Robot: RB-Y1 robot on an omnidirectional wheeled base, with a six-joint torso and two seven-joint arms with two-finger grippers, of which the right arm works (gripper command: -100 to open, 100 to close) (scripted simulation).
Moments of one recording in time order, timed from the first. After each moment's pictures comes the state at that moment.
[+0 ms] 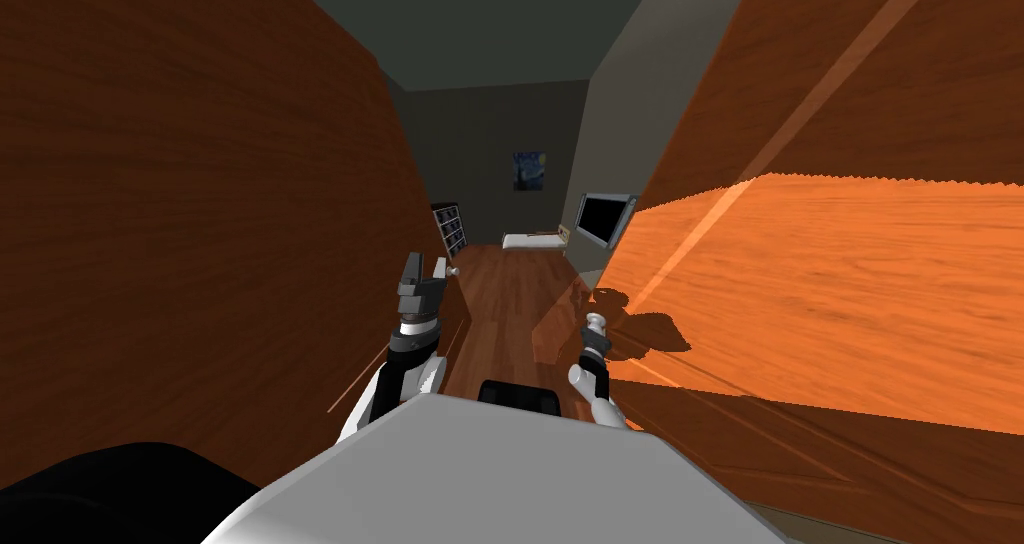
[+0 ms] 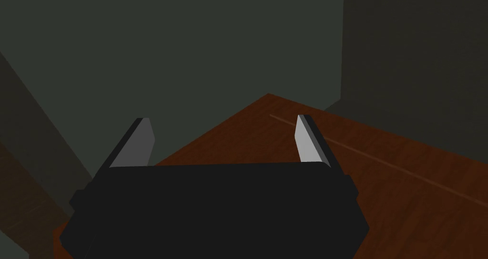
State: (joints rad) arm -0.16 -0.04 -0.13 -0.62 -0.60 -0.89 -1.15
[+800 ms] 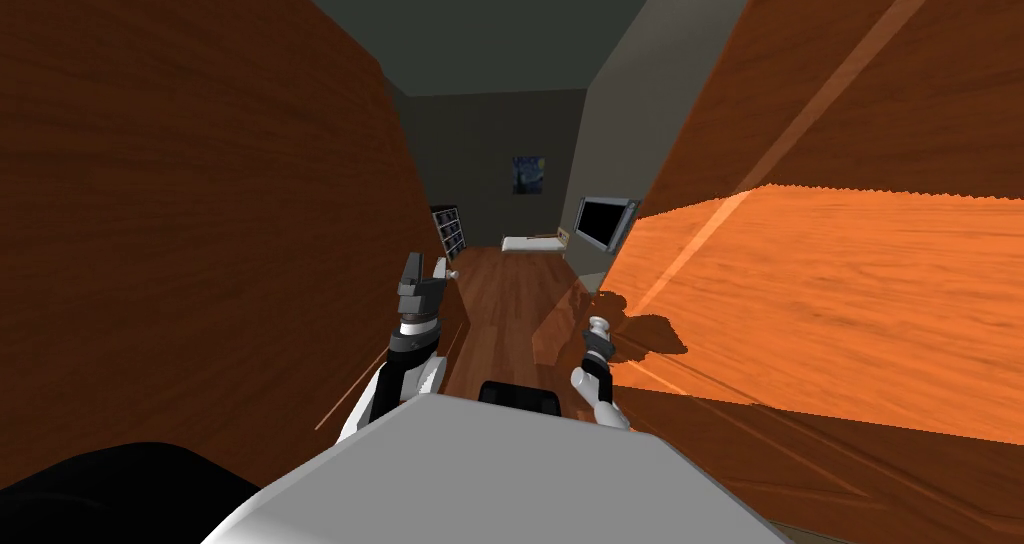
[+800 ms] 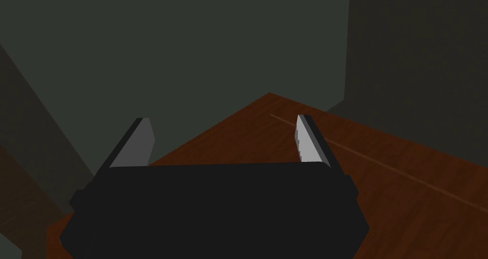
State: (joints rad) arm -0.16 -0.05 -0.15 -0.60 -0.62 -0.89 -1.15
